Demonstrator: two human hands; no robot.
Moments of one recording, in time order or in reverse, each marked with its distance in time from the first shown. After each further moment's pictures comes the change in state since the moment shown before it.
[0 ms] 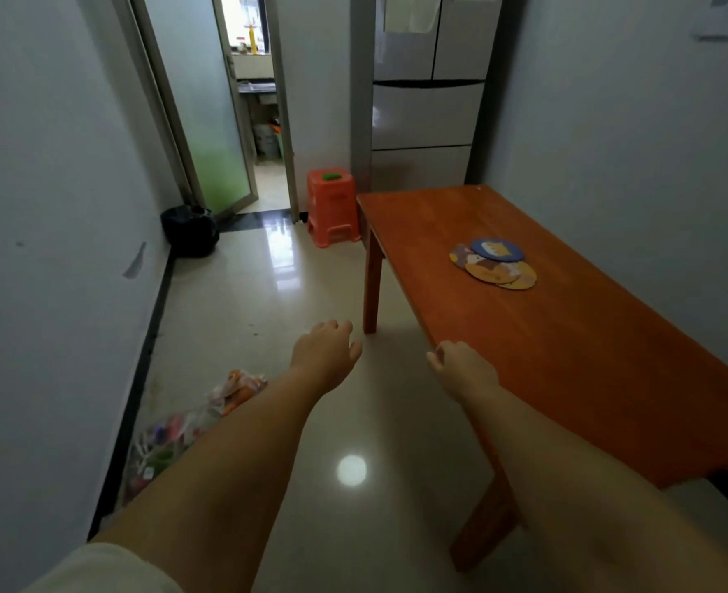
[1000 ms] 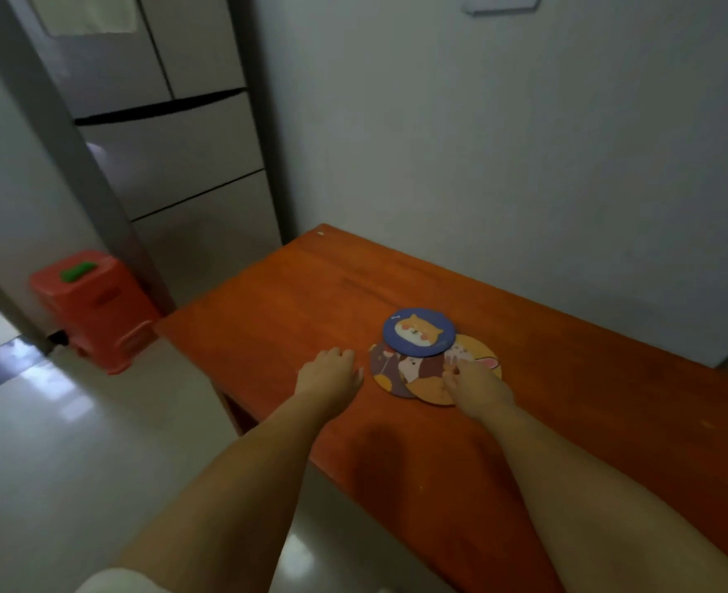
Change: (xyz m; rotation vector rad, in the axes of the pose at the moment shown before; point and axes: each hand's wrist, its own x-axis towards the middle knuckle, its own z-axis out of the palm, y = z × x) left_hand 0.563 0.091 0.080 0.072 -0.288 0.663; right_hand 0.414 0.078 -0.069 0.240 0.166 0.715
